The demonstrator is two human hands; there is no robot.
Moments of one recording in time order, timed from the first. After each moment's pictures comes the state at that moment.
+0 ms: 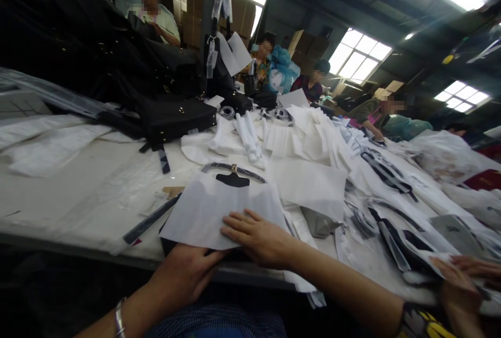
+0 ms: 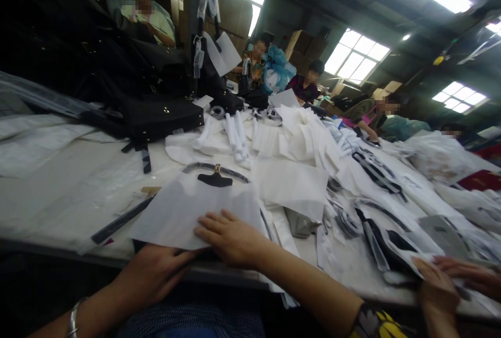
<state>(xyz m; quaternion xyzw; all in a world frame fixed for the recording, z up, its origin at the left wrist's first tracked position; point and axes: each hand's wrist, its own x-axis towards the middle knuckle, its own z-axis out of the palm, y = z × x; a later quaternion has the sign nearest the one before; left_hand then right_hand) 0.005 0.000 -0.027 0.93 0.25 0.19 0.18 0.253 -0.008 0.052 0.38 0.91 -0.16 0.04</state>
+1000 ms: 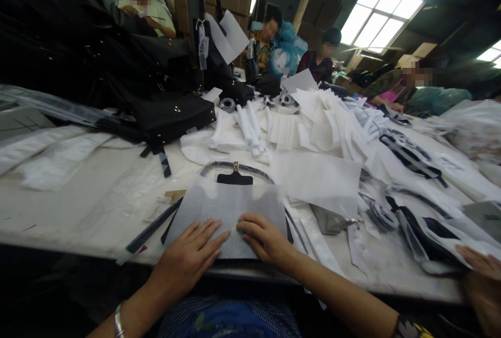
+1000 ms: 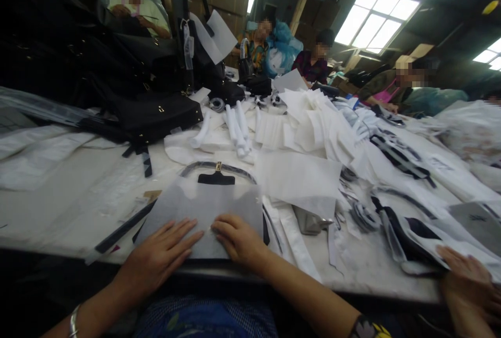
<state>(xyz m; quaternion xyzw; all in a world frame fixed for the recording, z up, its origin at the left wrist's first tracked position) -0.002 0.023 -0.019 0.94 0.26 0.21 -0.01 0.265 -0.018 -0.001 0.47 0.80 -0.25 -0.28</state>
